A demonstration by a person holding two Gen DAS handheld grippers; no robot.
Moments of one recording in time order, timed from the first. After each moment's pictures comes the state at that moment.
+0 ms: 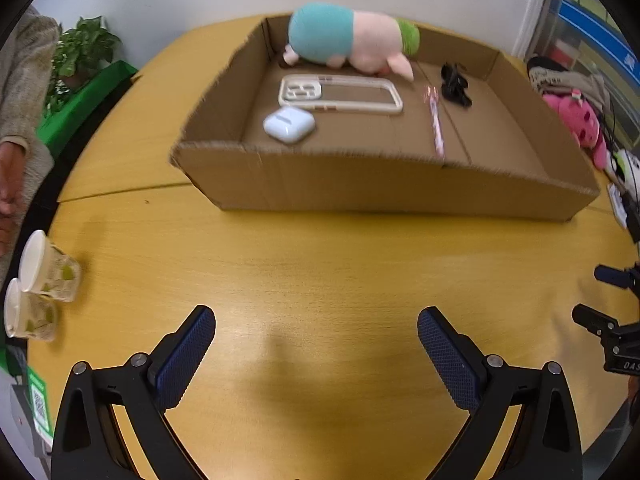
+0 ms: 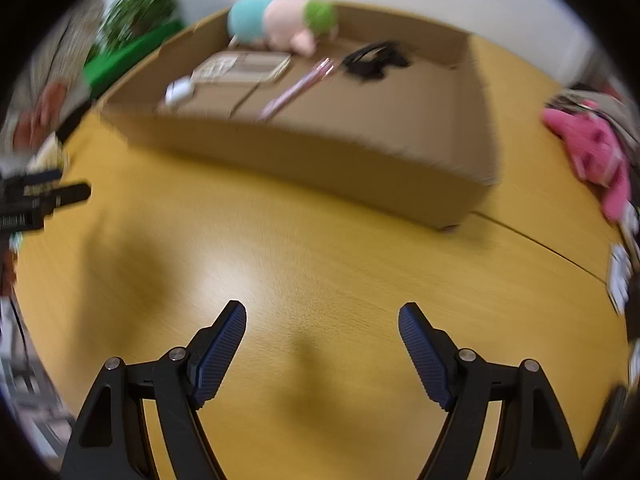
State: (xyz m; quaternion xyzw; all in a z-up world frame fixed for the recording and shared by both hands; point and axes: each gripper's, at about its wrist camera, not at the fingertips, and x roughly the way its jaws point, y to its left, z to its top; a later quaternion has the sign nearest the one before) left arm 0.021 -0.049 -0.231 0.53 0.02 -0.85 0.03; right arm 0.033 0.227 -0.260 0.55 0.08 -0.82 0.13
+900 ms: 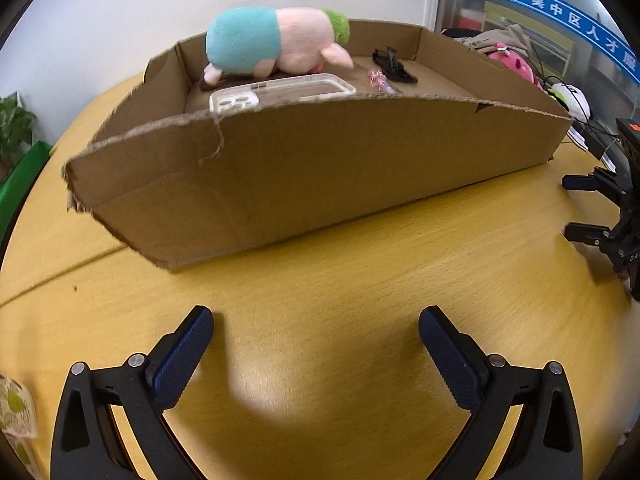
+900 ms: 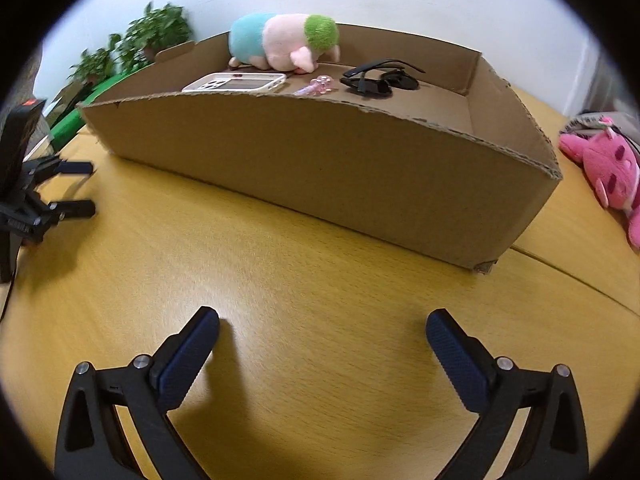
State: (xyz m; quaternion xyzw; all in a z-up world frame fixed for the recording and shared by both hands) left arm -0.017 -0.075 -0.277 0.45 -0.06 -0.88 -0.13; right arm 0.027 0.238 -0.297 0.45 0.07 -0.88 0.15
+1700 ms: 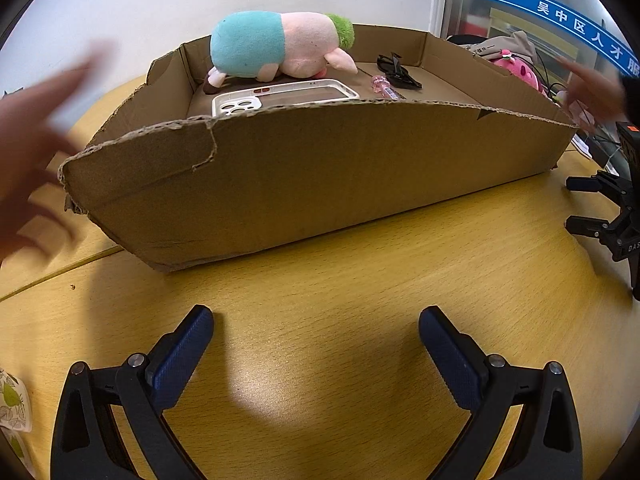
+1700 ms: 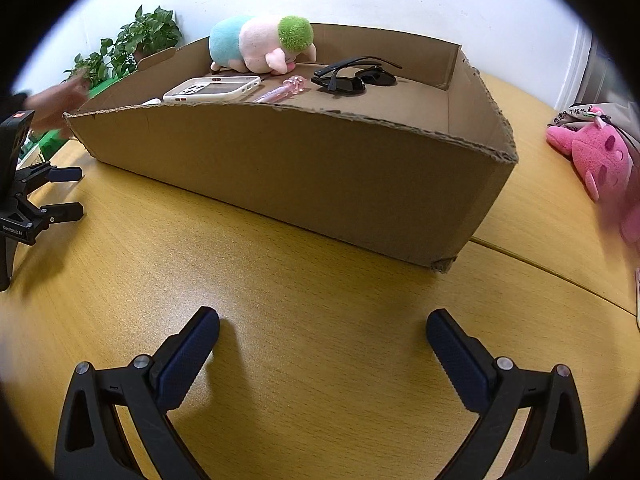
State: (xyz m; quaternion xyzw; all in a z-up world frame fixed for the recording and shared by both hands) left arm -0.015 -0.067 -0.279 0.45 -0.06 -0.88 -0.15; right arm 0.018 0.261 -0.300 0.45 0.06 -0.88 0.12
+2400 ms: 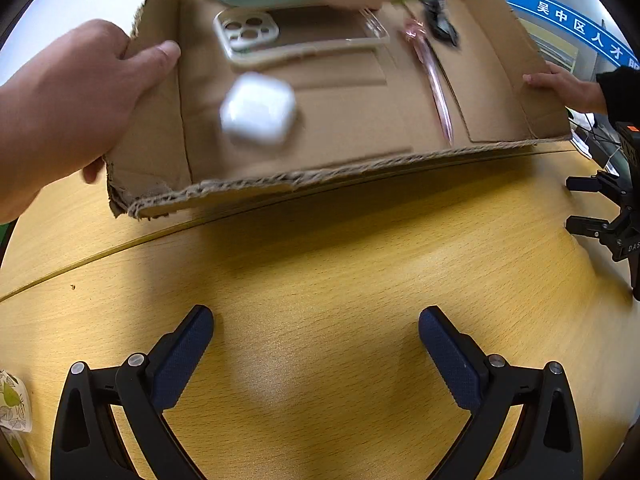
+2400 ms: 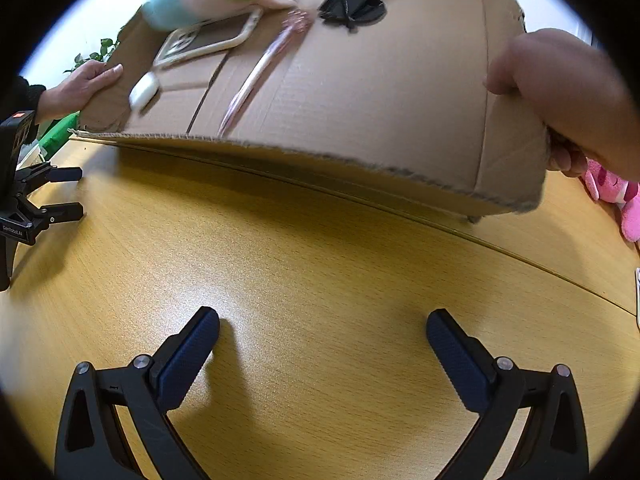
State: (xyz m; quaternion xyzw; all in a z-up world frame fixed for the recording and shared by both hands) left arm -0.014 -0.064 -0.280 0.45 -0.06 -0.88 -0.14; right arm 0.017 0.262 -0.300 0.45 0.06 -0.88 0.12
